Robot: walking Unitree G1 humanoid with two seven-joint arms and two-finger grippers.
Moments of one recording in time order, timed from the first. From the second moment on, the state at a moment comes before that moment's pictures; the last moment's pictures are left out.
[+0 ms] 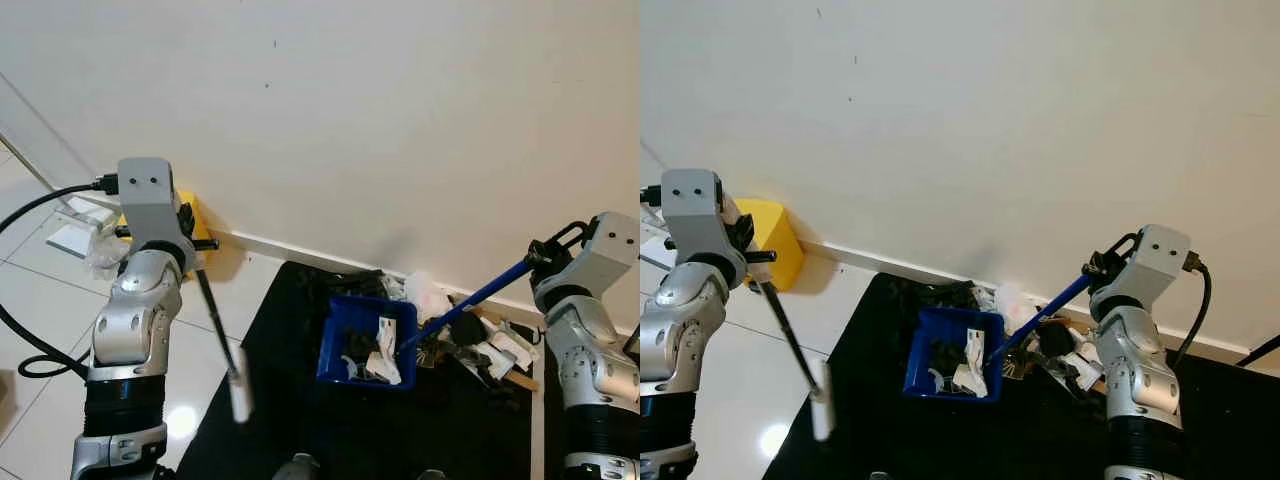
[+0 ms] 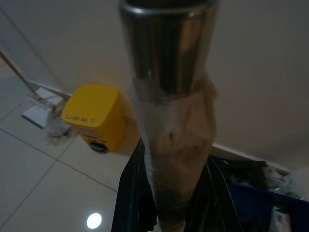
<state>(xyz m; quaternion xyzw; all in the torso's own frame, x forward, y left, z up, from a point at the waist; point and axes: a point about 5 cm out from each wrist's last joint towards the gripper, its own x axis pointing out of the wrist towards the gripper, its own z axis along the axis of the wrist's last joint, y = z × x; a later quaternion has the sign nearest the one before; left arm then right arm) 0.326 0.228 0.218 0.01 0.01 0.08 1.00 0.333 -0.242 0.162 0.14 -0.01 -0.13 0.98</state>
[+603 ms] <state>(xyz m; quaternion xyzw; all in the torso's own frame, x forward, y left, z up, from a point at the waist) 0.328 0.234 0.222 0.05 -0.02 0.08 1.00 0.331 -0.238 0.200 0.19 -0.07 -0.11 0.97</state>
